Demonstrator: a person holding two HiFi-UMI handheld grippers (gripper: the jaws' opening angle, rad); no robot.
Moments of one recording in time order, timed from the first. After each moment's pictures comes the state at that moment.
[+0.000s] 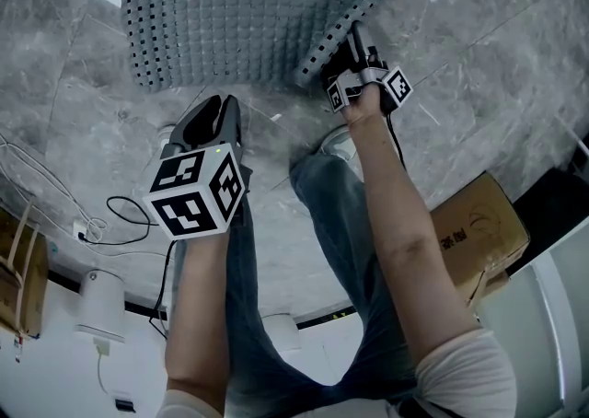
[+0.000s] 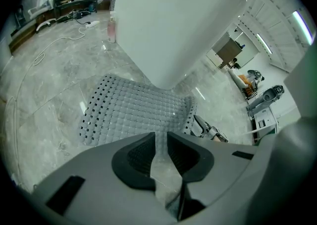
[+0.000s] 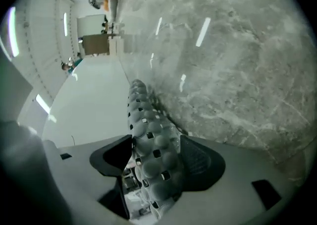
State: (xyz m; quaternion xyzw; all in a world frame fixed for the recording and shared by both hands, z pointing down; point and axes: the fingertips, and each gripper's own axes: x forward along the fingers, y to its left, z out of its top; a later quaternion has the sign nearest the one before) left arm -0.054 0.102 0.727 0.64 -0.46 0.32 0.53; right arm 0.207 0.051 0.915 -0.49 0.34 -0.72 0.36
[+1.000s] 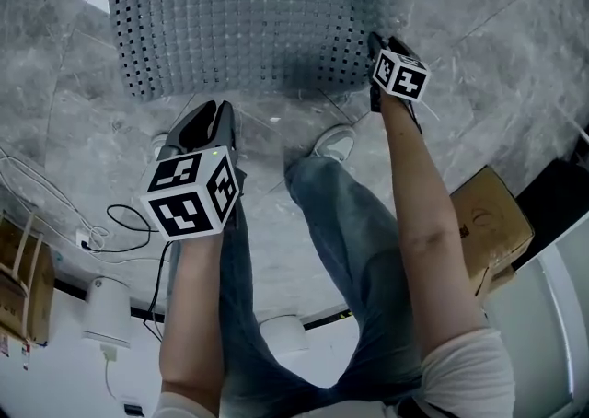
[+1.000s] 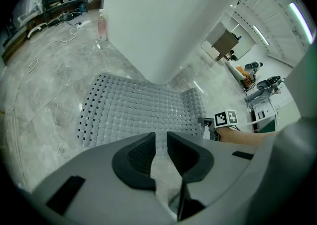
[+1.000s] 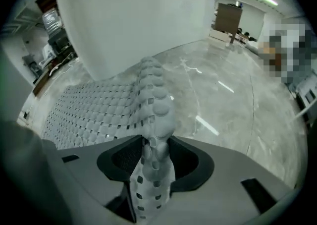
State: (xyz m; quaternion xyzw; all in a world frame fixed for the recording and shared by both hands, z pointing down) left arm -0.038 0.099 0.735 0.65 -0.43 0.35 0.52; right arm 0.319 0.055 0.921 -0.58 0.59 -0.42 -0.39
